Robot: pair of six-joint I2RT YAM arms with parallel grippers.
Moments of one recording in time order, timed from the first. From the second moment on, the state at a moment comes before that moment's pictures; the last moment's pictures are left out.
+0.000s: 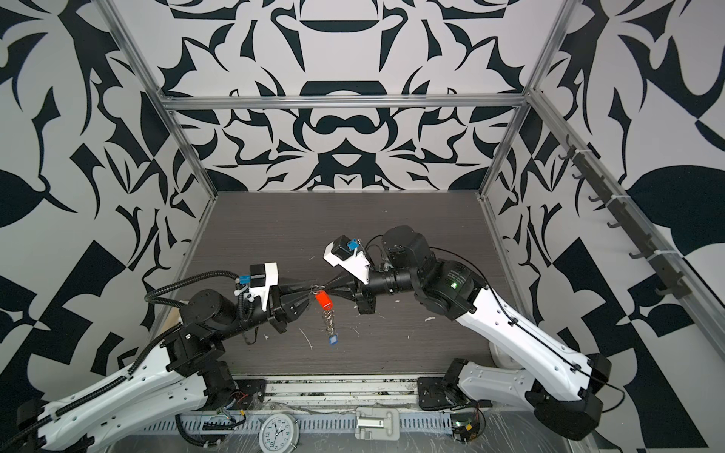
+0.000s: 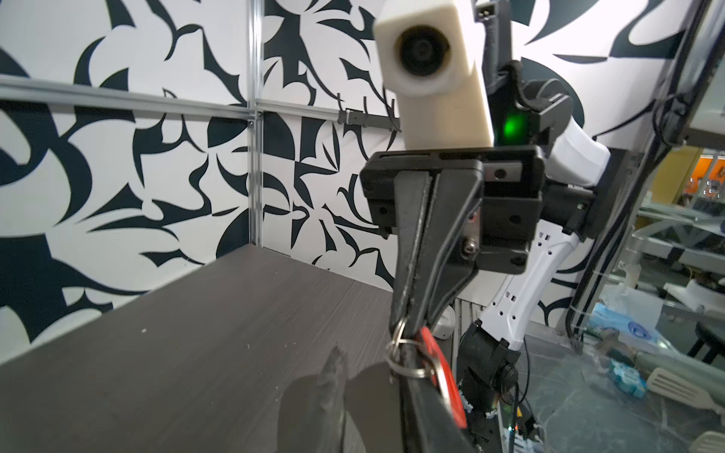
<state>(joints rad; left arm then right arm) -0.99 0.64 0.59 0.20 0.25 -0.18 0.89 1.10 1.31 -0.65 -0.58 -0.05</state>
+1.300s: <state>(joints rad) -0.99 0.72 0.75 -0.18 0.19 -0.24 0.97 1.09 1.33 -0.73 -0.28 -0.07</state>
